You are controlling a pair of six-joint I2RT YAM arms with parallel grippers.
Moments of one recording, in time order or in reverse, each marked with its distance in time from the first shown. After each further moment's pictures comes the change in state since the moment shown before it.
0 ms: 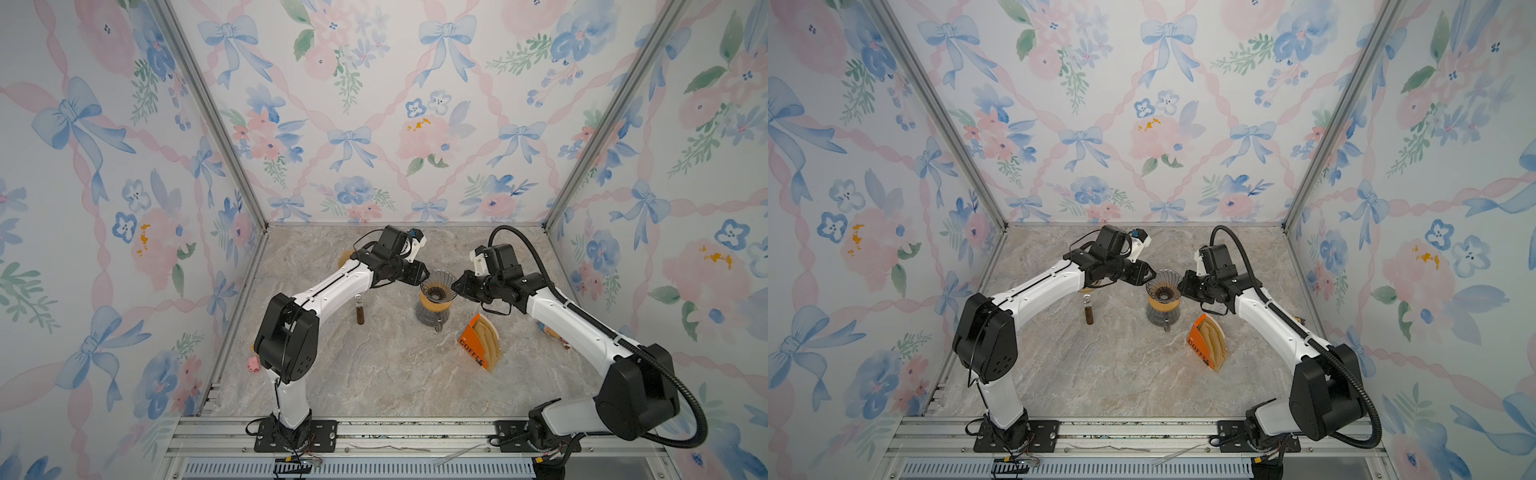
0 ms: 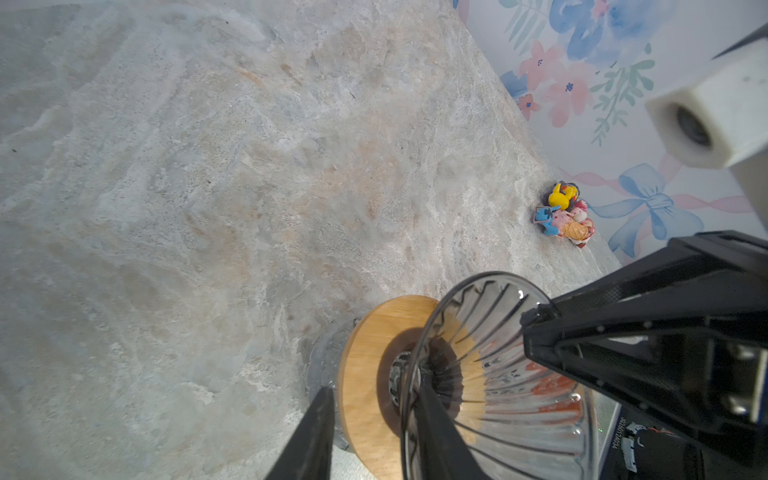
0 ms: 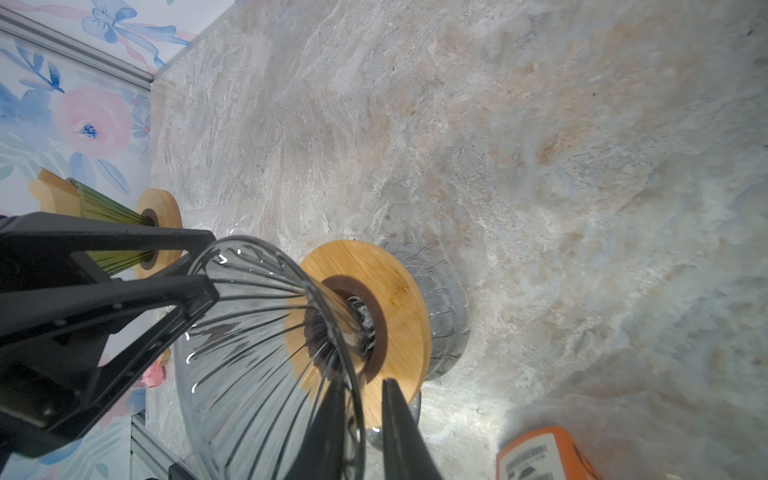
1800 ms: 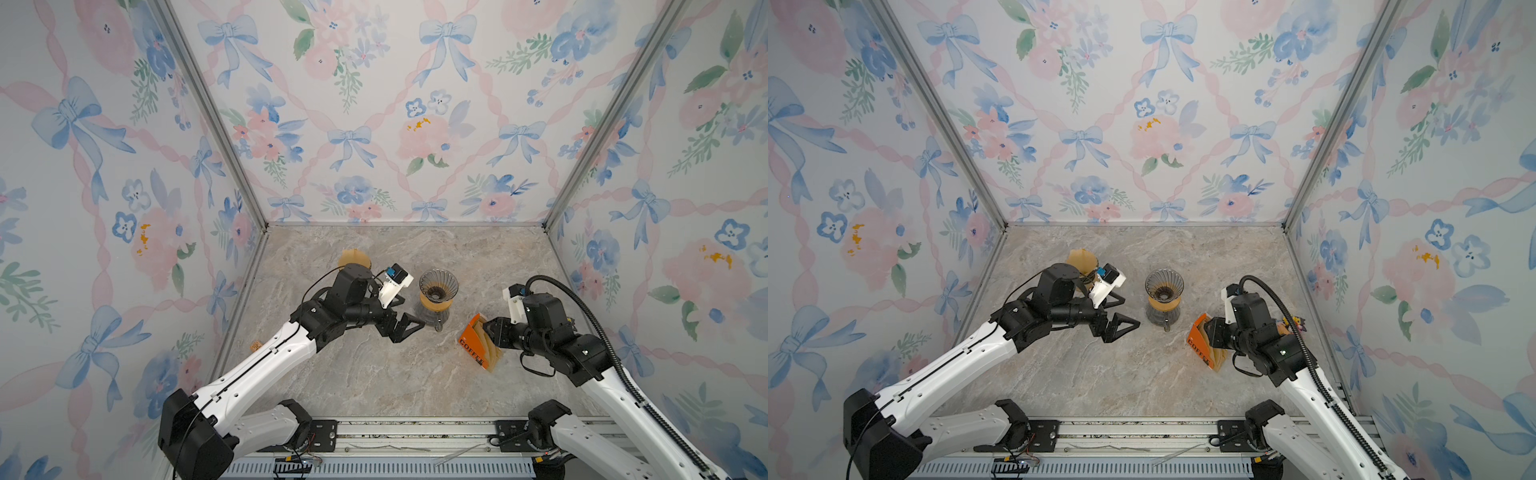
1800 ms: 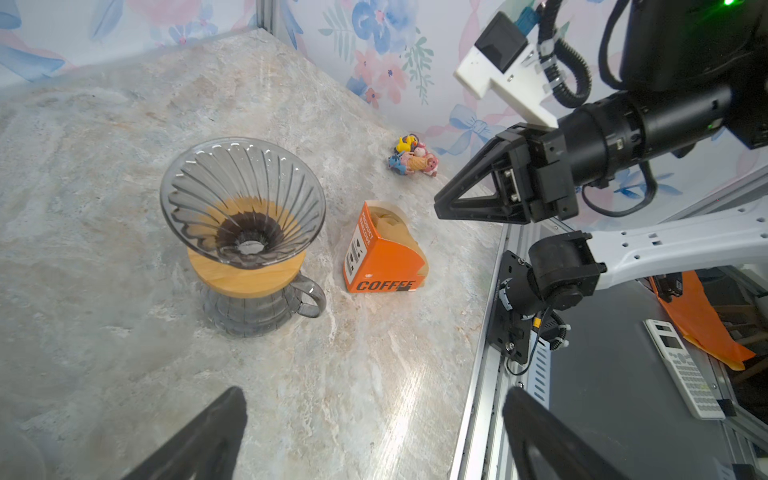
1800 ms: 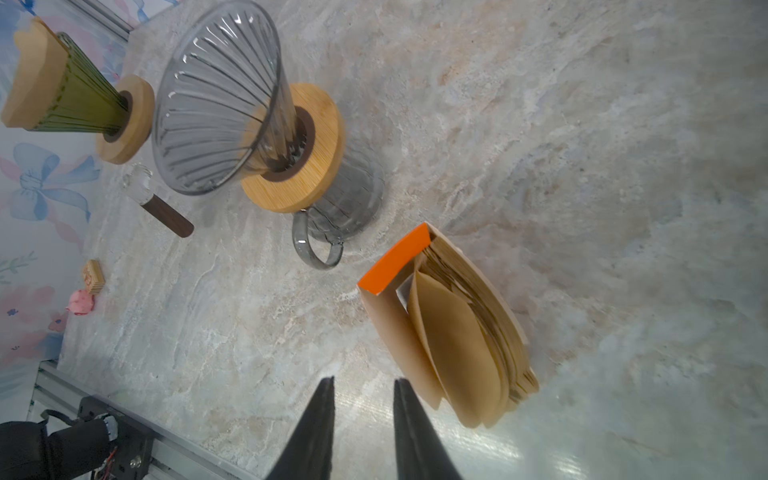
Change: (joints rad) left arm -0.086 -0.720 -0.556 0.048 0.161 0.142; right arm 0.061 -0.659 -0.333 -0.305 0.163 -0.109
